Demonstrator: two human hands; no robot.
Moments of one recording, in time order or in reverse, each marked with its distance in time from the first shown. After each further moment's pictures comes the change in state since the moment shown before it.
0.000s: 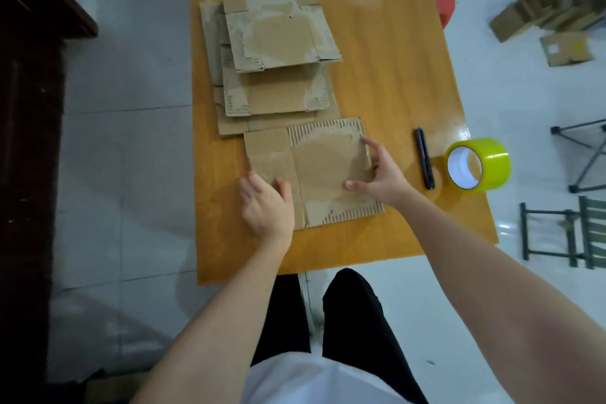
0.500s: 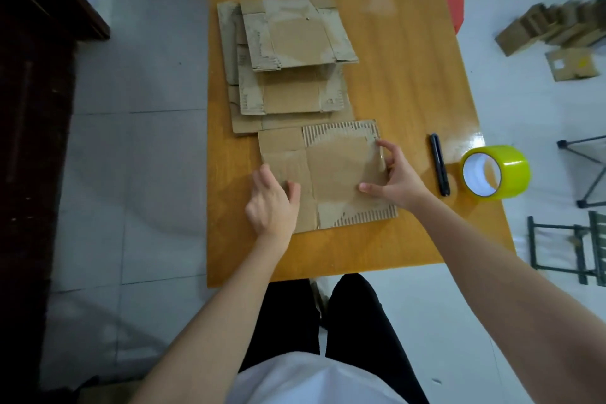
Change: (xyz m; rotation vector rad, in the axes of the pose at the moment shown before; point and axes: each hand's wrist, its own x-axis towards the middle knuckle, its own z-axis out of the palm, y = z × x) left_hand 0.008 -0.013 -0.011 0.019 -0.103 0.137; right_hand 0.001 -0.001 0.001 -0.059 0.040 -0.049
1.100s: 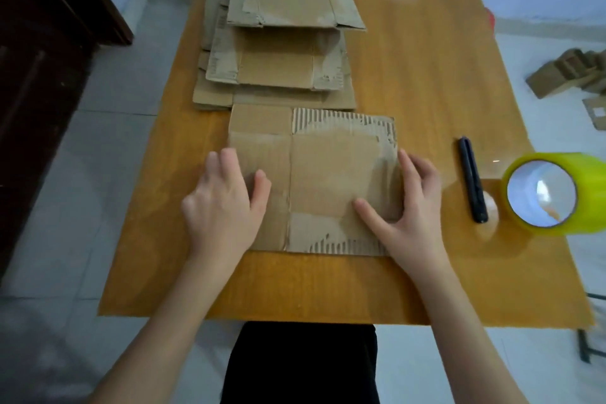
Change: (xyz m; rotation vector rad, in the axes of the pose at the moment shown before) left_hand -0.003 -0.010 0.021 0.116 0.247 0.162; right_hand -0.018 0.049 0.030 -0.216 0.348 -0.454
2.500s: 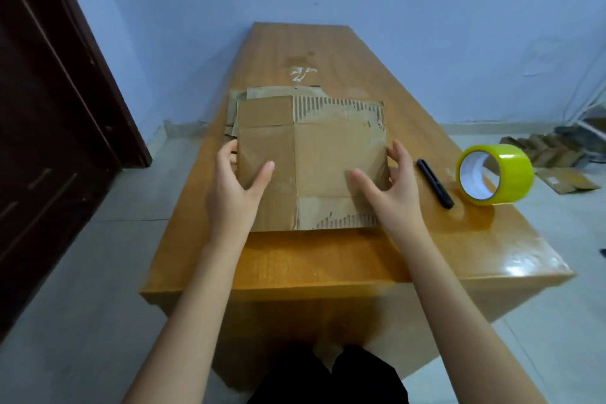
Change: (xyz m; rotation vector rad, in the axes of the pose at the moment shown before) left_hand -0.012 -0.016 -0.010 -0.825 0.327 0.072; right_hand -0.017 -0.033 0.004 0.457 0.329 -0.047
